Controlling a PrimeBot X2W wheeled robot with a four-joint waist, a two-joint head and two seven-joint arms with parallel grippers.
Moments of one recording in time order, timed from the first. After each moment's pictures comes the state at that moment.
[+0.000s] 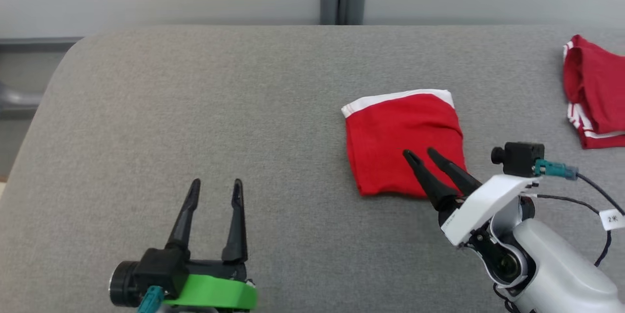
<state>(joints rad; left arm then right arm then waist) 0.02 0.05 -0.30 0.00 -0.25 0.08 -0.26 -0.36 -0.37 0.56 0.26 1.05 0.13 -0.03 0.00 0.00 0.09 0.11</state>
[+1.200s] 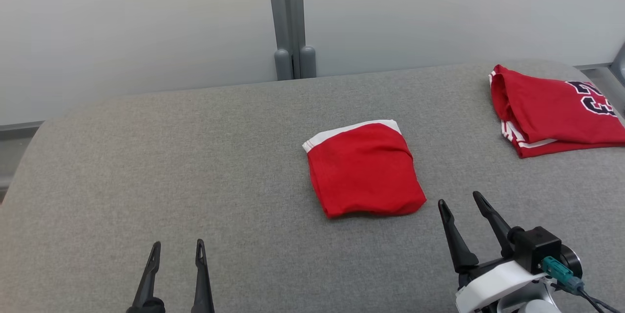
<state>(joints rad) 0.23 0.05 -0.14 -0.03 -0.08 0.10 -0.26 0.00 -0.15 0.18 0.19 0.22 0.13 -0.26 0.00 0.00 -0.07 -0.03</state>
